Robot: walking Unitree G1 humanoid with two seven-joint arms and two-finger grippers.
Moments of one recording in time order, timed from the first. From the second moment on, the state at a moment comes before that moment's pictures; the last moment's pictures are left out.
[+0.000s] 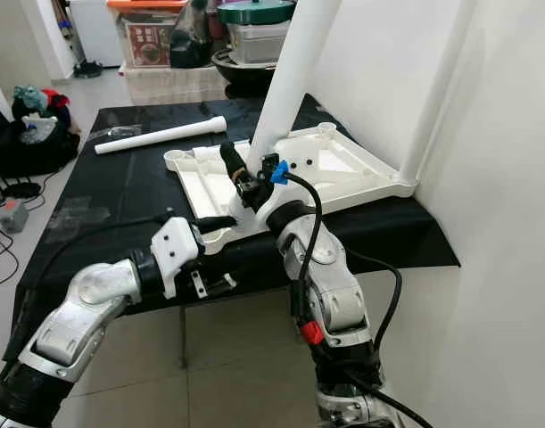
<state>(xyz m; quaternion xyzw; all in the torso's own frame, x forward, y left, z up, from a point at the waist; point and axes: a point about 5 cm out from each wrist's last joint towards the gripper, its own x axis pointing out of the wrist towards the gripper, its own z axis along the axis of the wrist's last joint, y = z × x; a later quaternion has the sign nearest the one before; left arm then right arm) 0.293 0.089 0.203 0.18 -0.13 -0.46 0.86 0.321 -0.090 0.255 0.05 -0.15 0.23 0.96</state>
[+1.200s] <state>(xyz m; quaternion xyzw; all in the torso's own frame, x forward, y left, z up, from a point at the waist) 0.304 0.101 0.203 0.20 -0.11 -0.43 0.87 0.289 -0.052 0.247 0.04 -0.15 0.40 0.91</state>
